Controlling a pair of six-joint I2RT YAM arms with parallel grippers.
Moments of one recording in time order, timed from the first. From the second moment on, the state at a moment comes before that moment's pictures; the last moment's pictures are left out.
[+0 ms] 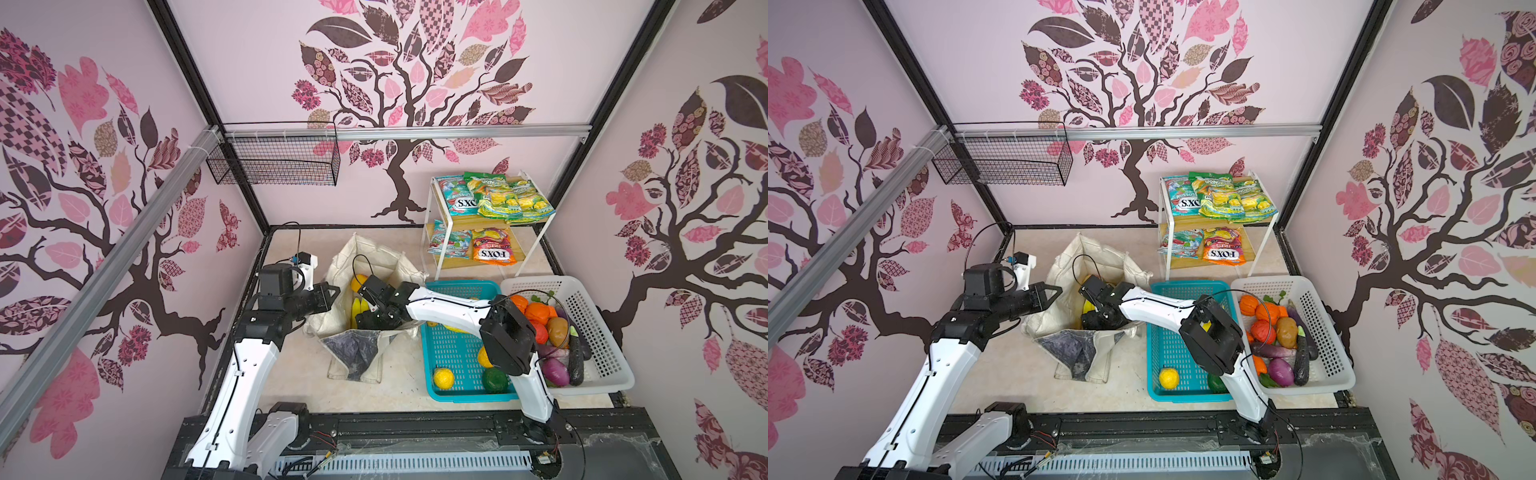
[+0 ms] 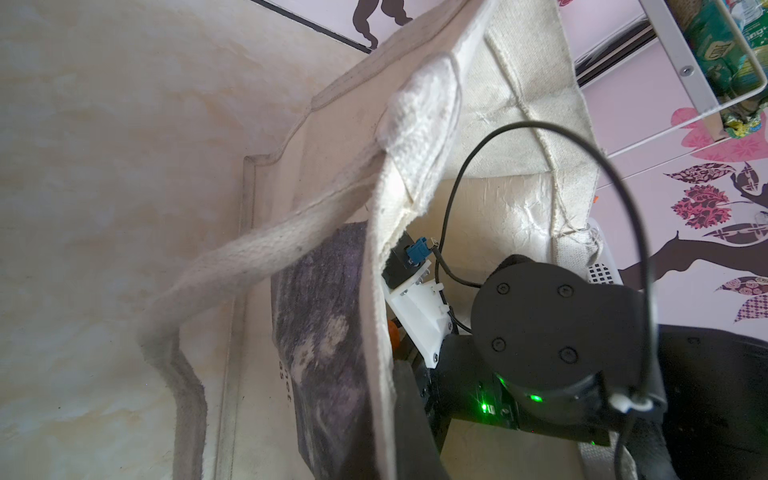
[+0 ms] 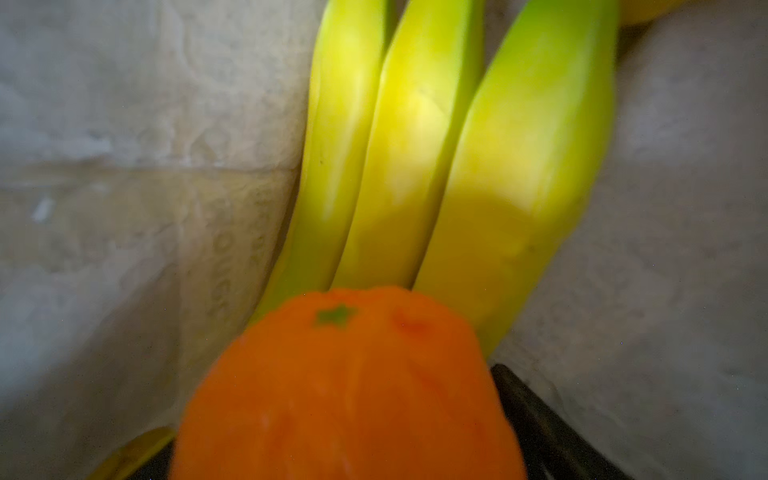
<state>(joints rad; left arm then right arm) -0.07 0.96 0.95 -0.65 0.50 -0.34 0.97 2.12 1.69 -0.70 -0.11 0.61</state>
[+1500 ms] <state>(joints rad) -0.07 0.97 0.95 -0.65 0.49 -0.34 0.81 1.04 1.05 -0.40 0.12 0.62</state>
